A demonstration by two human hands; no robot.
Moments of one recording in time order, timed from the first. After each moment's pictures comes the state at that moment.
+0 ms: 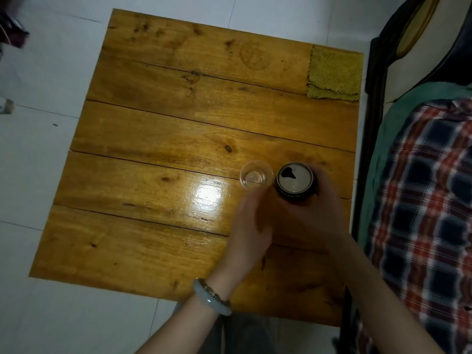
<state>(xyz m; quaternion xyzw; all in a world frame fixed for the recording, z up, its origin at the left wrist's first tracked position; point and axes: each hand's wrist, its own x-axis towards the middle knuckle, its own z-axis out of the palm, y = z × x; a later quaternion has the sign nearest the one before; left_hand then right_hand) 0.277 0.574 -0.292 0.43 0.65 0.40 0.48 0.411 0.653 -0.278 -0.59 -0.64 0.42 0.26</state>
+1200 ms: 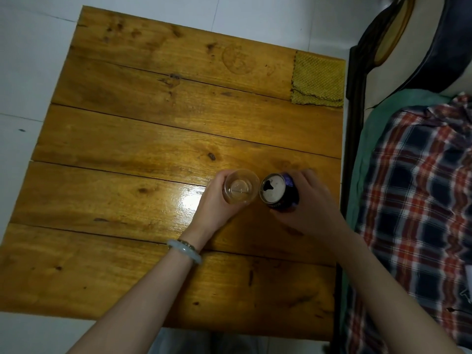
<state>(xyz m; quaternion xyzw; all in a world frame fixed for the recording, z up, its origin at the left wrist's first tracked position) 0.228 0.638 -0.365 0.47 0.68 0.34 0.46 0.429 0.682 -0.288 -0.53 -0.82 0.22 0.06</state>
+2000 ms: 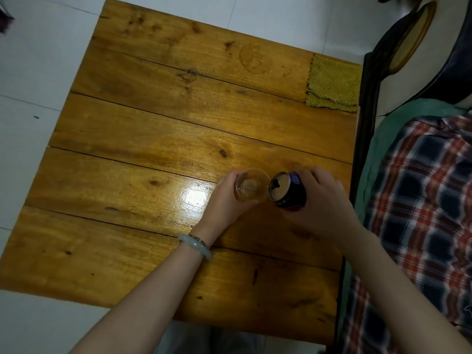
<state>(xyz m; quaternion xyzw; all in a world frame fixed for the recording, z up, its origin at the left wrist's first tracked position) 0.230 0.639 -0.370 0.48 0.68 0.32 0.45 0.421 0.691 -0.276 -0.52 -0.84 0.16 -0.04</state>
